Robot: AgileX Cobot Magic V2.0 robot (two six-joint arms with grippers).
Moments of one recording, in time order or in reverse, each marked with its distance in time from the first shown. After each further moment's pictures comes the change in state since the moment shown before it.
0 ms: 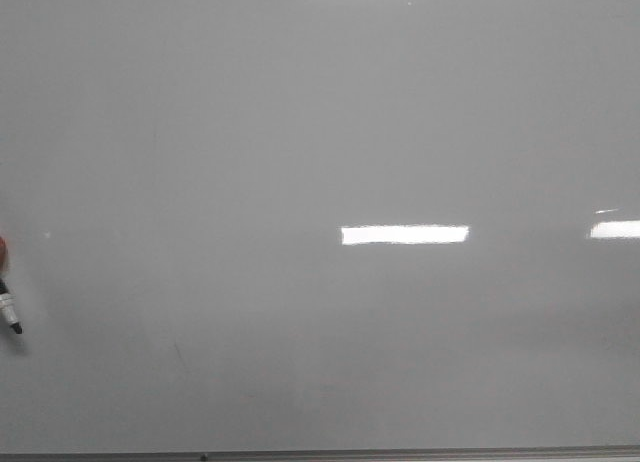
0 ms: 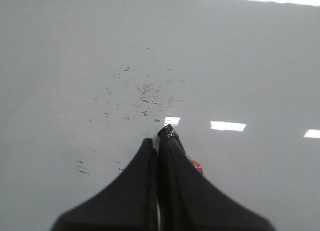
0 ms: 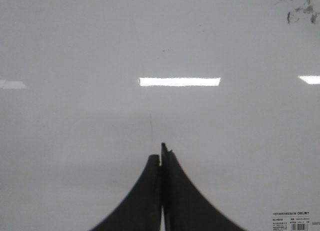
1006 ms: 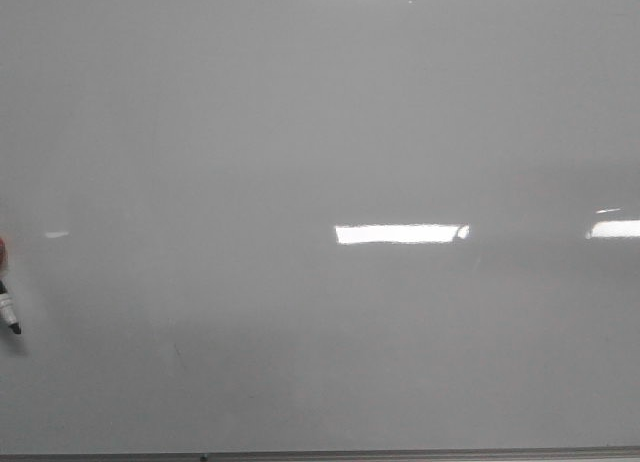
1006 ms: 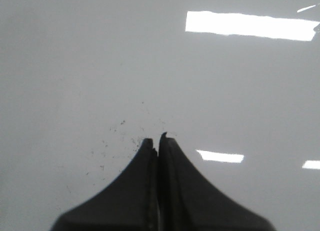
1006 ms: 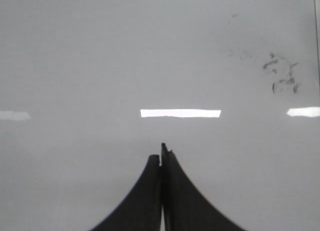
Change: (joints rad) left arm 0.000 0.021 -0.159 0.000 0.035 0.000; right arm 0.000 0.035 -0.249 0.000 0.109 0.000
